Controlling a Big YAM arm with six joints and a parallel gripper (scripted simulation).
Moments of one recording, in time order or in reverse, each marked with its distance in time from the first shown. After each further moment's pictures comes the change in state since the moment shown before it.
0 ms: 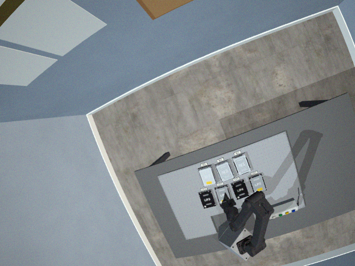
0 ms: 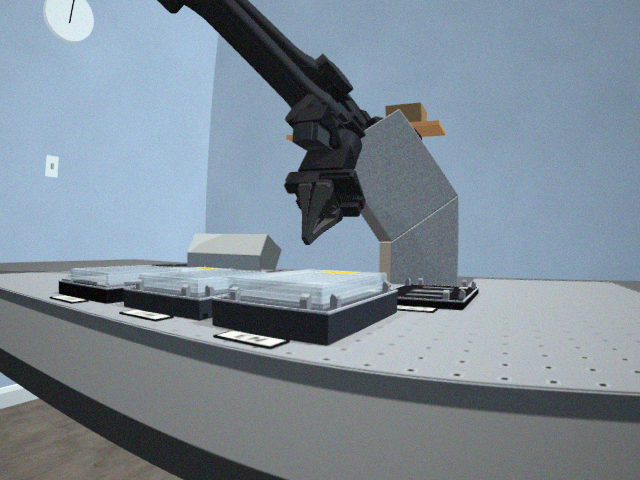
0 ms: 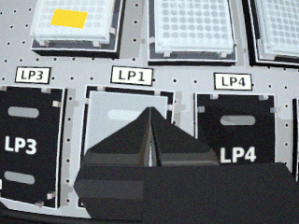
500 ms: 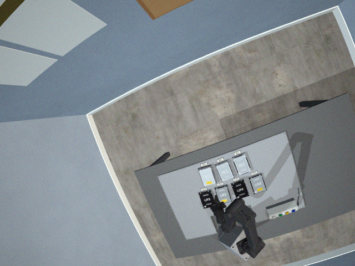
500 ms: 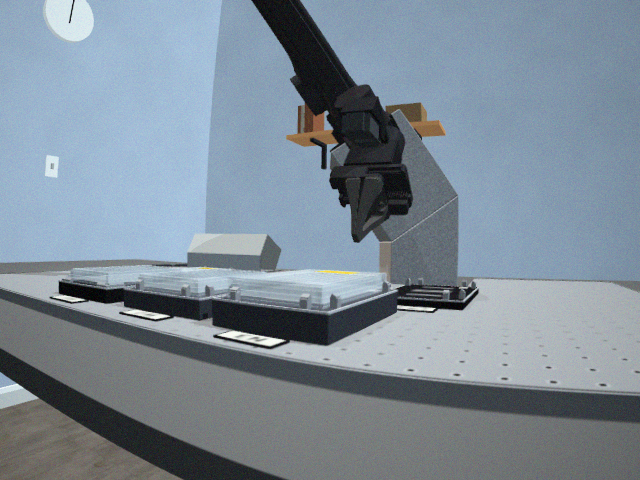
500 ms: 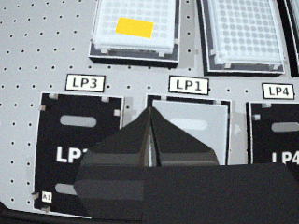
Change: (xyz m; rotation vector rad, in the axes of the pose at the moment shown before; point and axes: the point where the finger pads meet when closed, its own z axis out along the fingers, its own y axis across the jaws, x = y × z) arm -0.009 0.069 0.001 0.004 -0.037 0.004
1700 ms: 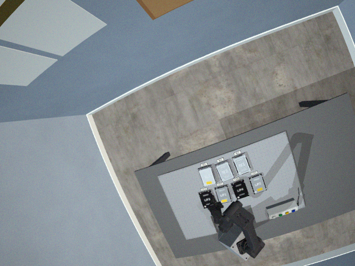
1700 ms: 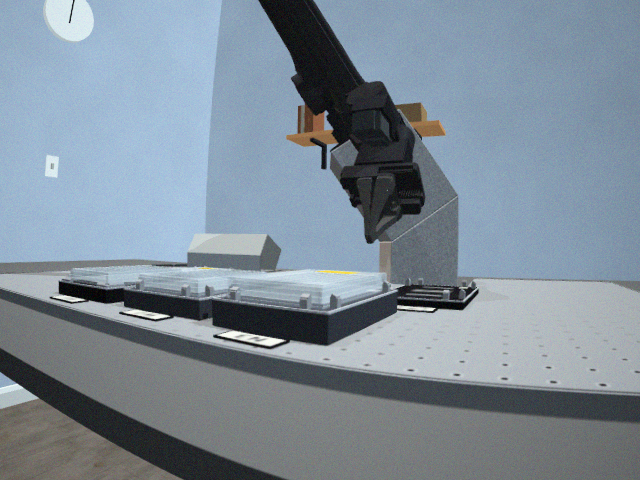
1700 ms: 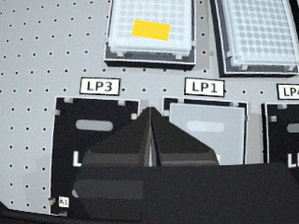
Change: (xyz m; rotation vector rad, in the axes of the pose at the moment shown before) arm -0.003 0.018 0.004 -0.006 0.009 0.023
